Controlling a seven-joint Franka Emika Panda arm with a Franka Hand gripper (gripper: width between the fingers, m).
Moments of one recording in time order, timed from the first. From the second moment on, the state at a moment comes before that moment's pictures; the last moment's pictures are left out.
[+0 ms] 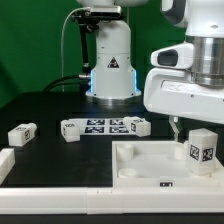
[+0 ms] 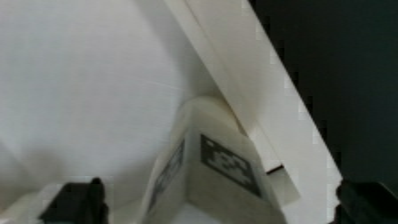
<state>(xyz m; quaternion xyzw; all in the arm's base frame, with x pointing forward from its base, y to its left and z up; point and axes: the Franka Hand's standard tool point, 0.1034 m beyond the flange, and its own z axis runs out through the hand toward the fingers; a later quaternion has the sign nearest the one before) 0.608 0.128 0.072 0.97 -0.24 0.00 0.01</state>
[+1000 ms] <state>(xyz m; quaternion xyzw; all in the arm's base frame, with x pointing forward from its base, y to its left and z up) 0.610 0.123 0.075 0.99 0.15 0.00 0.02</state>
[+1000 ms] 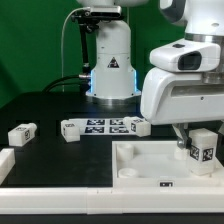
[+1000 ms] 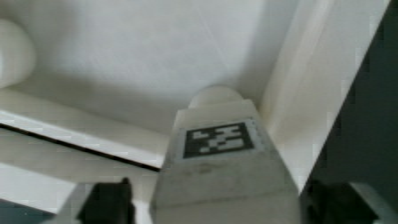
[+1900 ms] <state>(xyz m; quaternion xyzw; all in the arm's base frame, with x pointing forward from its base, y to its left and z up) 0.611 0.124 0.074 0.97 -0.22 0.01 0.02</state>
